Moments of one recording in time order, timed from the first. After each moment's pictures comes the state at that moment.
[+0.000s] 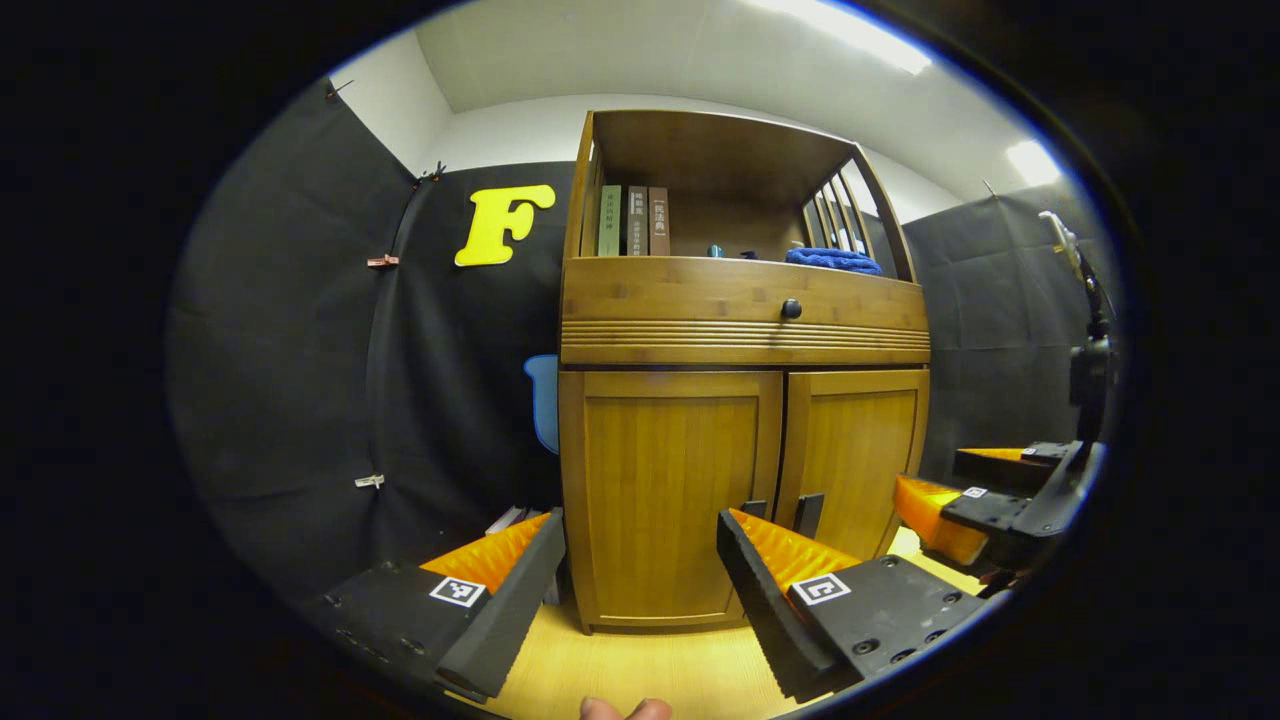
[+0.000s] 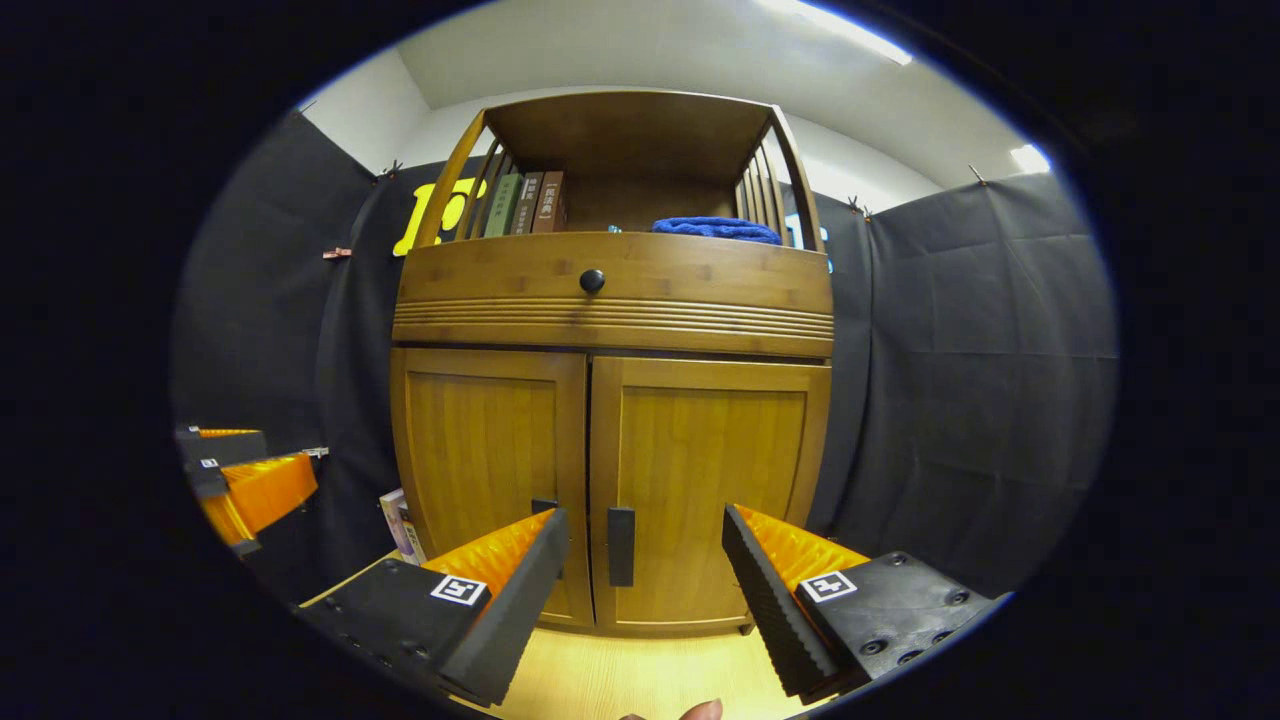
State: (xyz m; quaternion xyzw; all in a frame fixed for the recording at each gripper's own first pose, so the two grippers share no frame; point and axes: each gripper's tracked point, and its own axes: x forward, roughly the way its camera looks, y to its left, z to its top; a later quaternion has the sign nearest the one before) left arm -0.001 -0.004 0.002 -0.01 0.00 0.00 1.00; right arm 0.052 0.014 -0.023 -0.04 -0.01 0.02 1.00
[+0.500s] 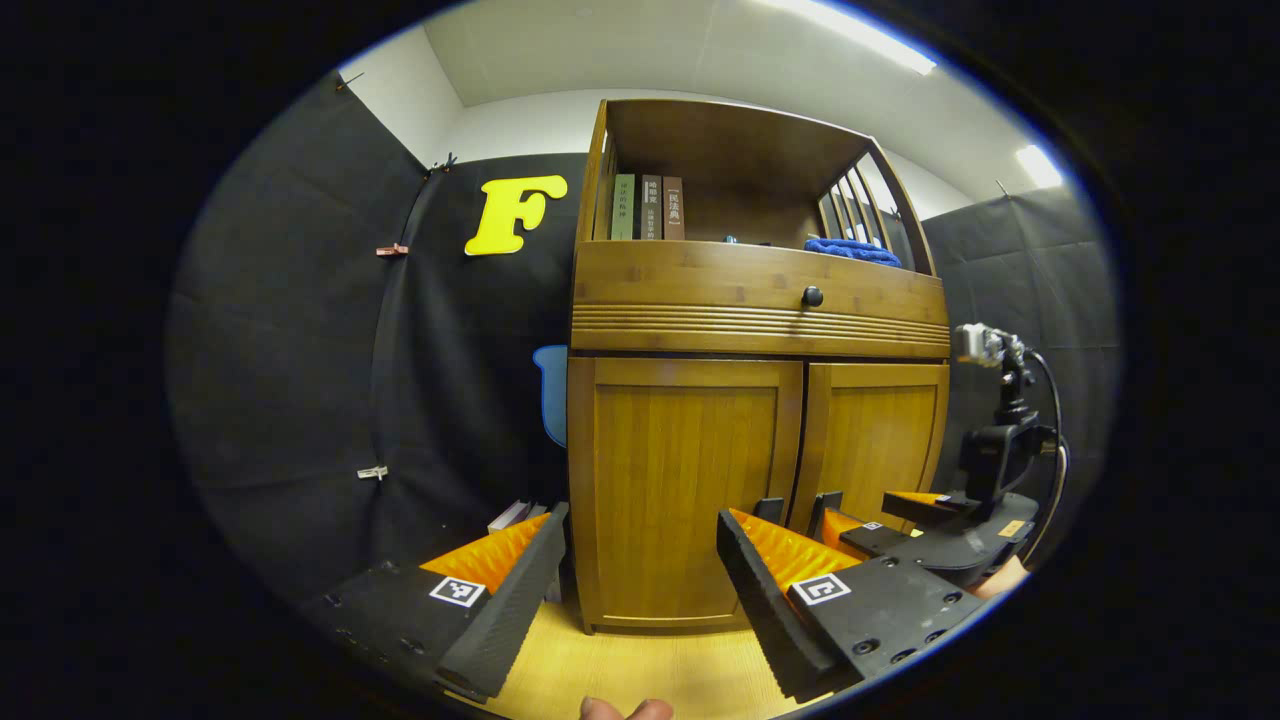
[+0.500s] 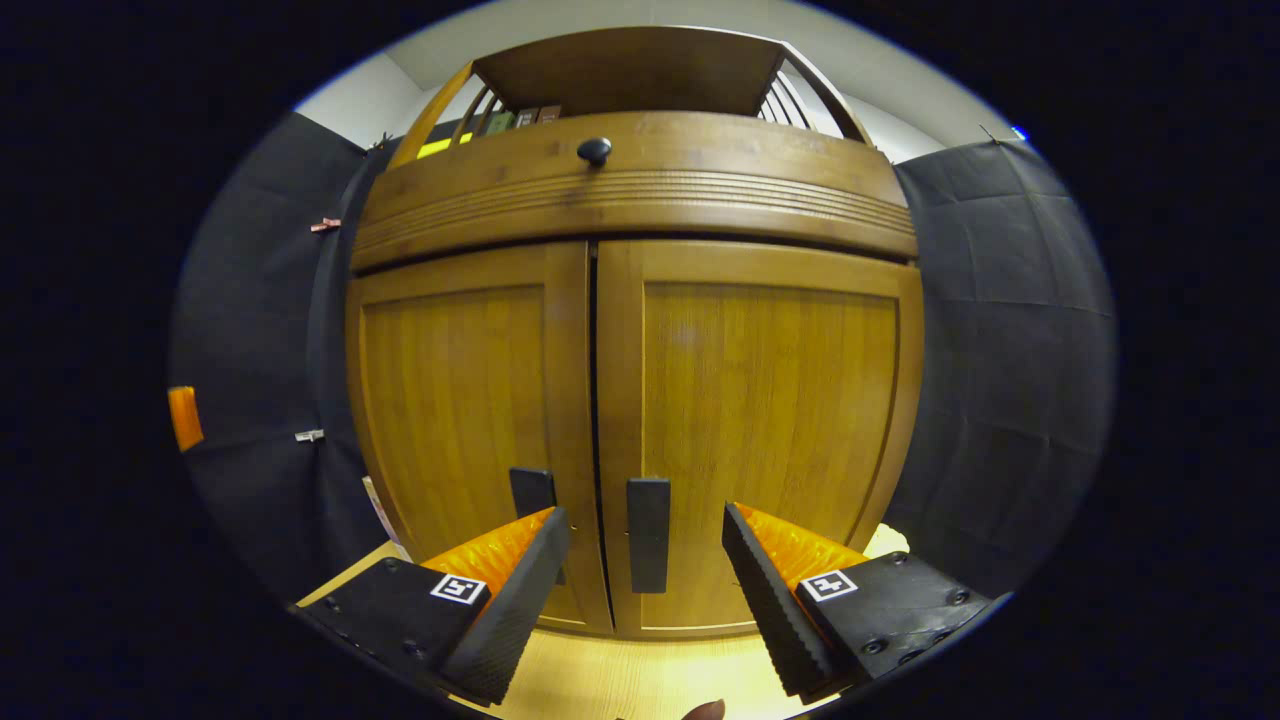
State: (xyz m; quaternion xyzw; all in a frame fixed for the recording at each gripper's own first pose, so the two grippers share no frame) left arm 0.018 0.003 -0.012 -0.01 0.01 0.02 1.00; right arm 0.151 0.027 -0.115 -0.01 0.05 0.03 1.00
